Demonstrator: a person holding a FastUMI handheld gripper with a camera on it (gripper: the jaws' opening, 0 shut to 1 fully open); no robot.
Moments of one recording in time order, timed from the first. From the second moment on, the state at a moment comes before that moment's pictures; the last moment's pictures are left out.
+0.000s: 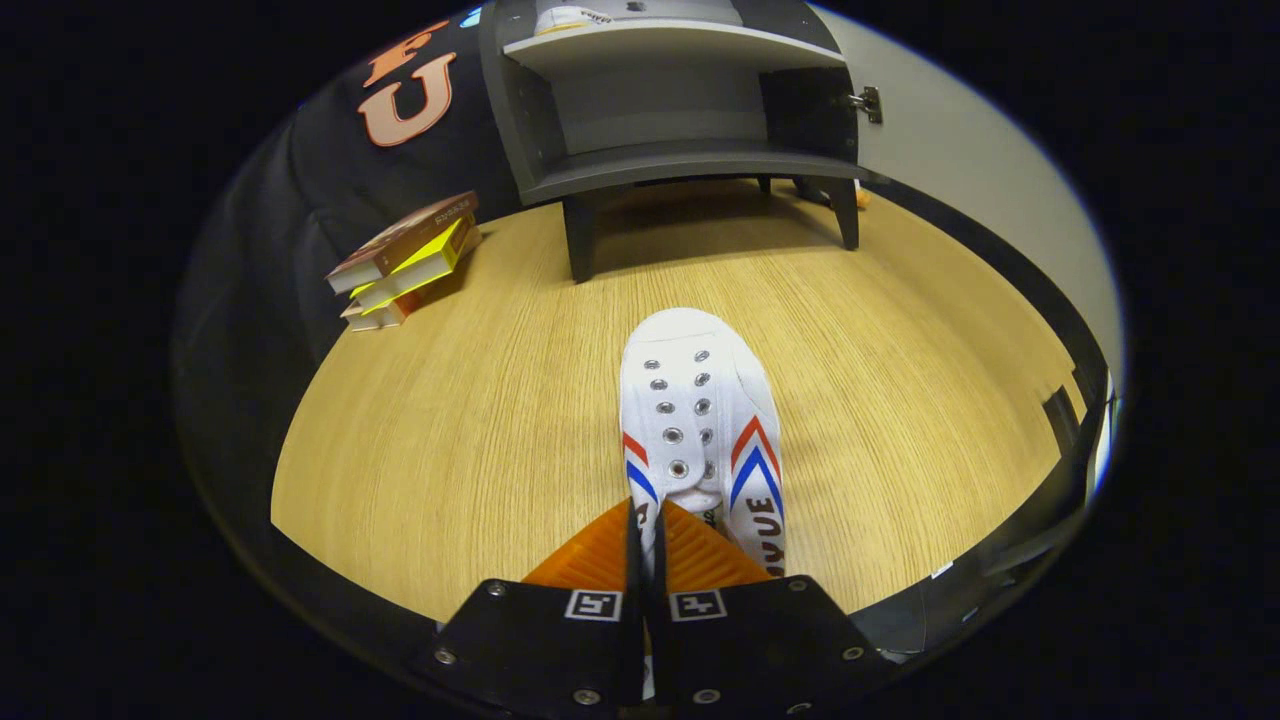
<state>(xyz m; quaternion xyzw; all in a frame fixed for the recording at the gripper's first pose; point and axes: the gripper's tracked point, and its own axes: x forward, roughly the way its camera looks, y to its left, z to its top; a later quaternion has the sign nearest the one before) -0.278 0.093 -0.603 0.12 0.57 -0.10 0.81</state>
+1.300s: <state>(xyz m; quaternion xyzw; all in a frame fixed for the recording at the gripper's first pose) -0.091 -0.031 -0.346 0.12 0.39 -0.09 0.91</state>
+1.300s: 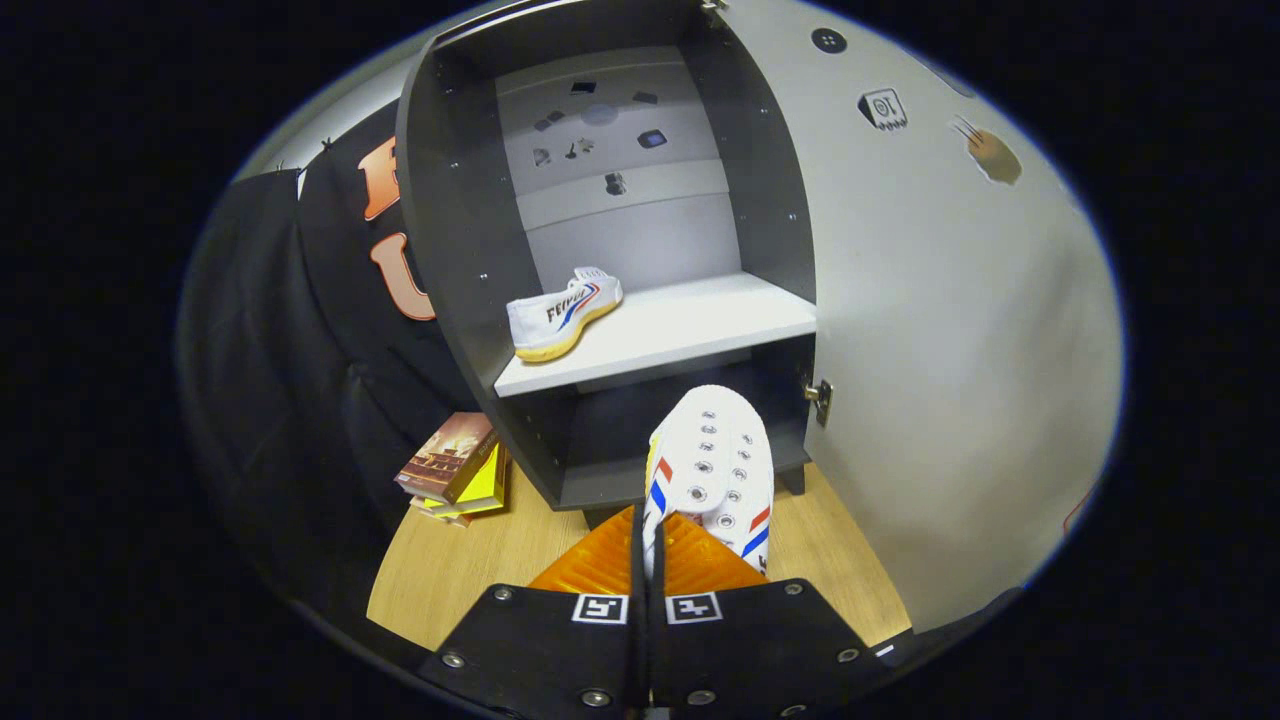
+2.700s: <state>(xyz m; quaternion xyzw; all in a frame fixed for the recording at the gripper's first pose) 0.158 -0.087 -0.363 0.02 0.36 -0.07 0.93</state>
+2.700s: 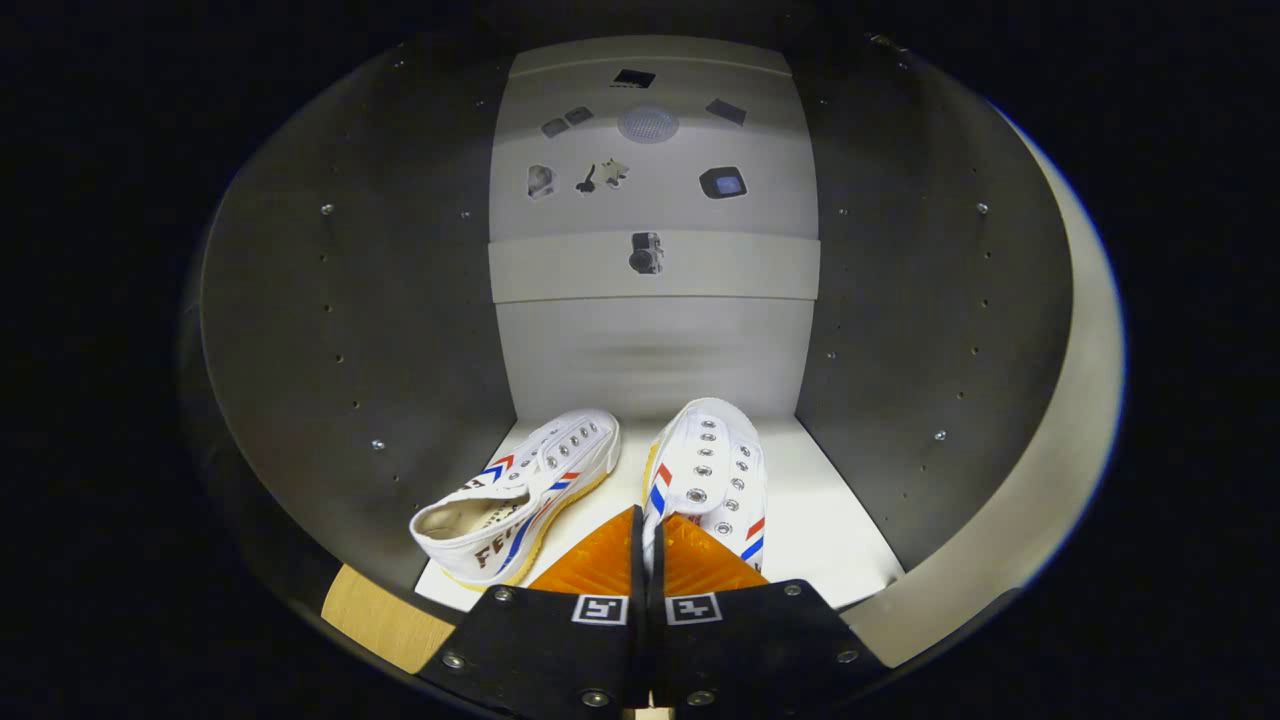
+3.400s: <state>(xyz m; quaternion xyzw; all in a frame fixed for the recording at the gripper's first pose) 0.184 -0.077 -0.403 0.03 0.38 -0.07 0.92</state>
